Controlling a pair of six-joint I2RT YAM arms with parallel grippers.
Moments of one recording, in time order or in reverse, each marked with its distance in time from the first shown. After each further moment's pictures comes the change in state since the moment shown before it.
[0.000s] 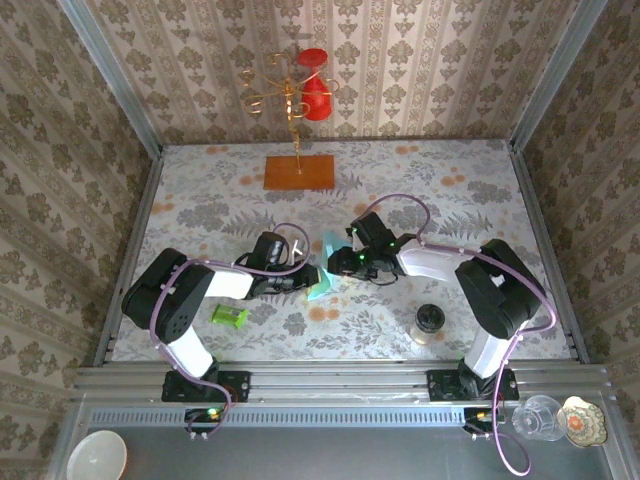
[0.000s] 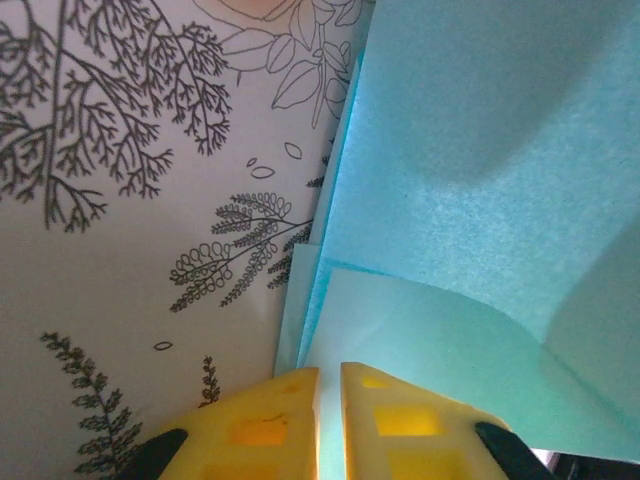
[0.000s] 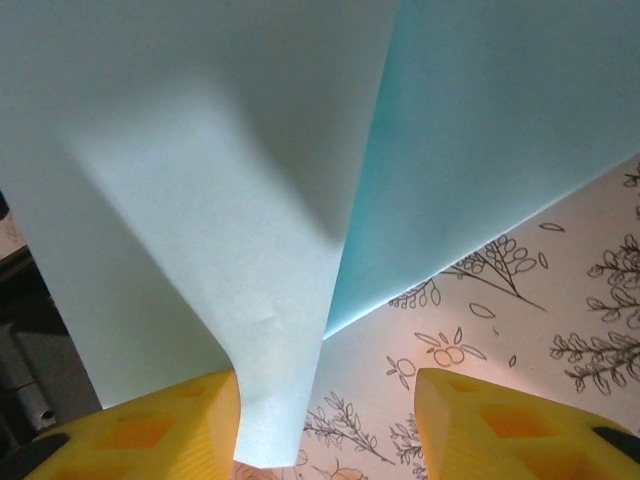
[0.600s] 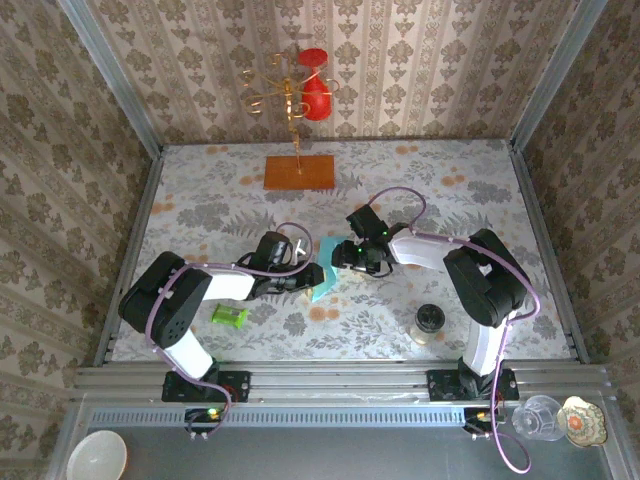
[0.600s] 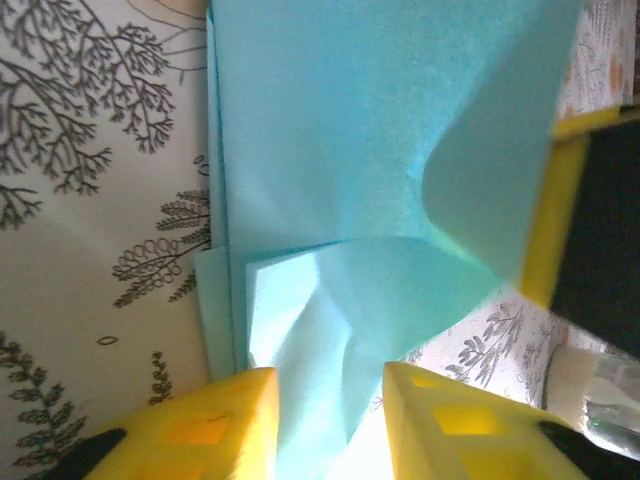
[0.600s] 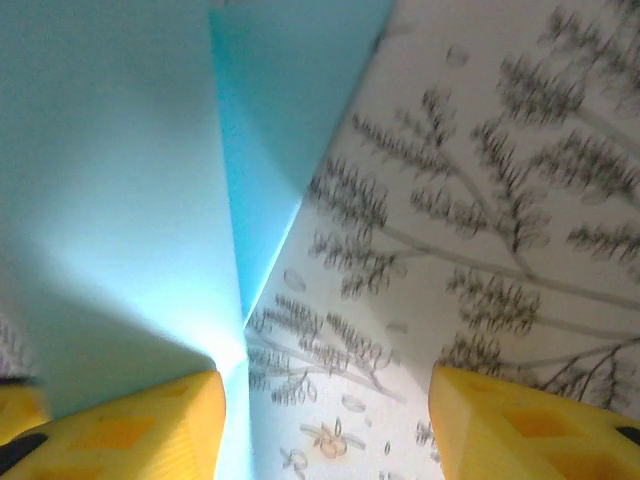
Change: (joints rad) left arm -0.027 -0.031 0.010 -0.030 -0.035 0.007; right arm -0.018 0.102 0.121 -0.151 0.135 0.003
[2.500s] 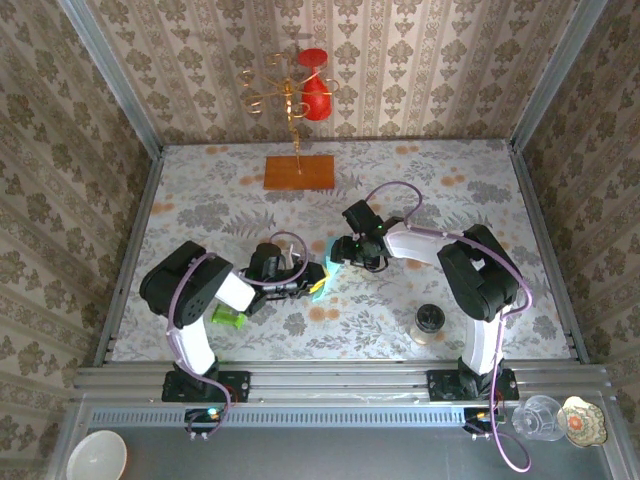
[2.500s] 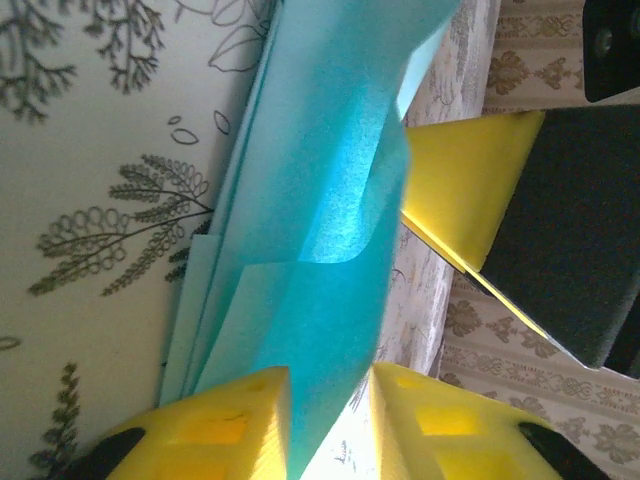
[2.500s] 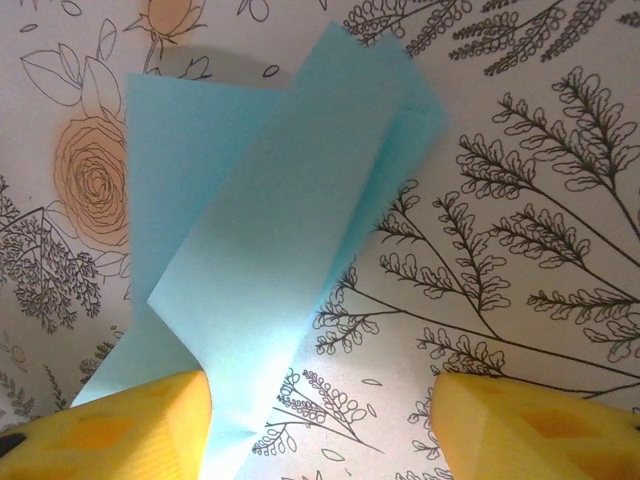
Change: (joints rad) left arm 0.012 0.141 -0.148 0.570 0.125 -0.467; right arm -0.007 0.075 0.103 -0.077 0.089 -0.003
